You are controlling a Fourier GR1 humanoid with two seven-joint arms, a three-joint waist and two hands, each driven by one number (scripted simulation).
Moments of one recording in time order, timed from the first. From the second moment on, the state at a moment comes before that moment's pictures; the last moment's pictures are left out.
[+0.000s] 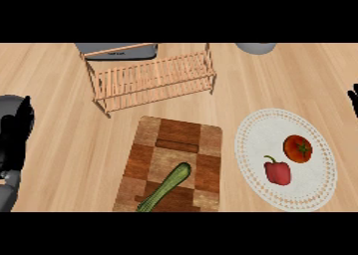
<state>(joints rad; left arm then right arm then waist) -0.14 0.57 -0.14 -1.31 0.14 0.40 0.15 -0.14 -0.56 -0.04 -1.35 -0.33 -0.09 -0.21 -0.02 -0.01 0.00</state>
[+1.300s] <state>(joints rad) -0.03 0.38 -0.30 -1.35 0.18 0.14 0.01 -0.03 -0.76 -0.13 -1.05 -0.22 0.30 -0.54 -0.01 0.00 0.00</state>
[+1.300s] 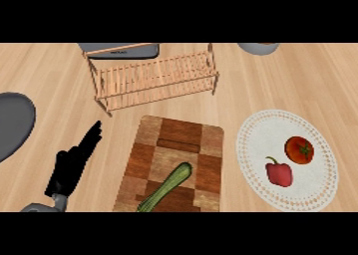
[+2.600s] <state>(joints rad) -0.03 0.35 -0.24 -1.34 0.13 0.08 0.01 -0.06 -0.66 0.26 -1.66 0.49 0.07 0.55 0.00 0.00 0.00</state>
